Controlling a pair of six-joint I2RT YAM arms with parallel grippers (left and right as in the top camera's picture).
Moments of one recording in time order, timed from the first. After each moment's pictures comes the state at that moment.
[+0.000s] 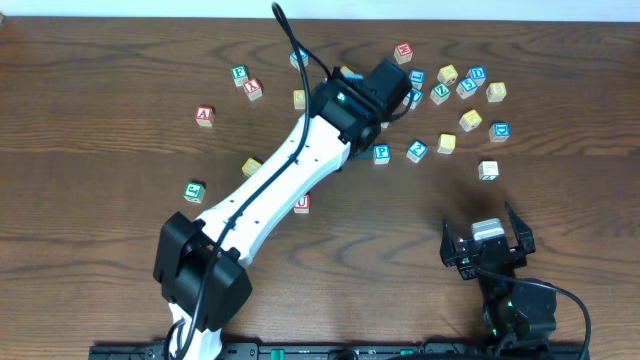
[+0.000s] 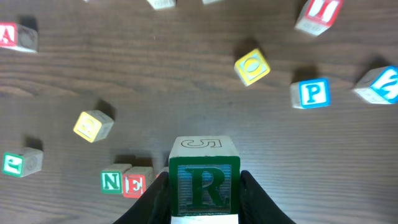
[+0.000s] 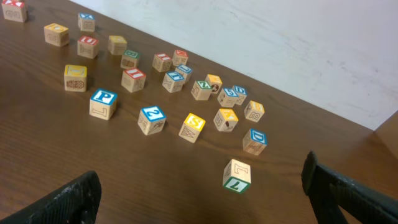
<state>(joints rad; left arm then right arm) -0.72 1.97 1.87 -1.22 -0.32 -0.62 0.13 0.01 0.08 -0.27 0.00 -0.36</state>
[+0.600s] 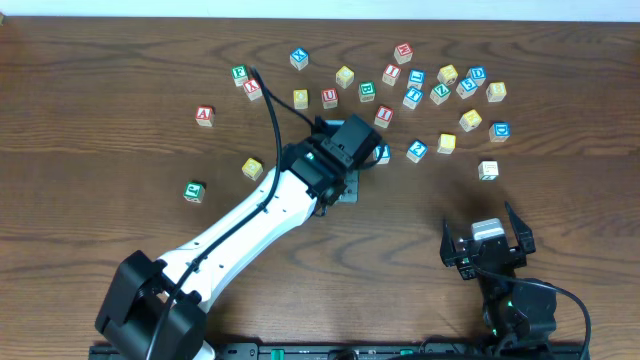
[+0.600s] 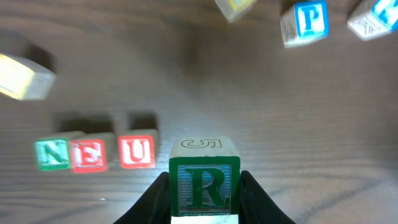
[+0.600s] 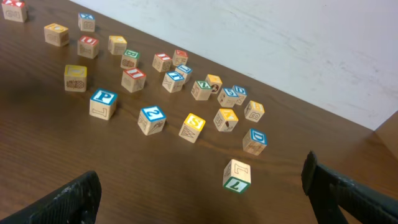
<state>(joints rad) -0.73 1.68 1.32 -0.86 -0.14 -0.65 0.13 0.01 0.08 -0.27 0.00 -0.36</state>
